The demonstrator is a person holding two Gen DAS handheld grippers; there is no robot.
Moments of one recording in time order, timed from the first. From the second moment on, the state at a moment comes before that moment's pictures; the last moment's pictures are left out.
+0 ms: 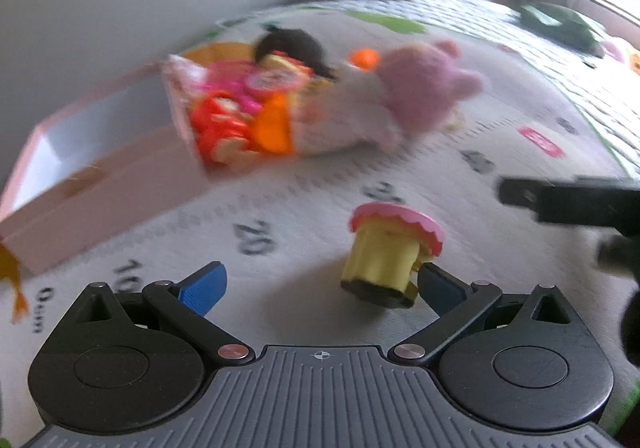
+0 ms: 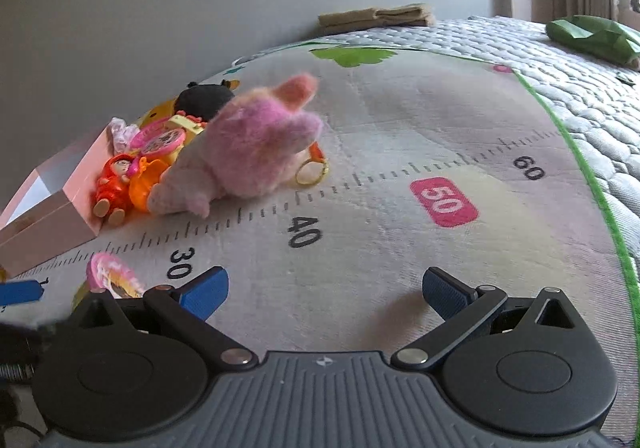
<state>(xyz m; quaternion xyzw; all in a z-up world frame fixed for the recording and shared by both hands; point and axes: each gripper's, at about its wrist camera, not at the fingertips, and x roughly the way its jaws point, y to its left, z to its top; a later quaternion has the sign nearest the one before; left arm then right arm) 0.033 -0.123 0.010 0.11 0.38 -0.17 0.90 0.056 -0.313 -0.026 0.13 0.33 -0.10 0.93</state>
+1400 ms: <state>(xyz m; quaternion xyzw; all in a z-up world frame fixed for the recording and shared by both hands) 0.076 -0.123 0.001 0.07 0.38 -0.28 0.88 0.071 -0.273 -0.040 0.01 0.36 -0.03 0.93</state>
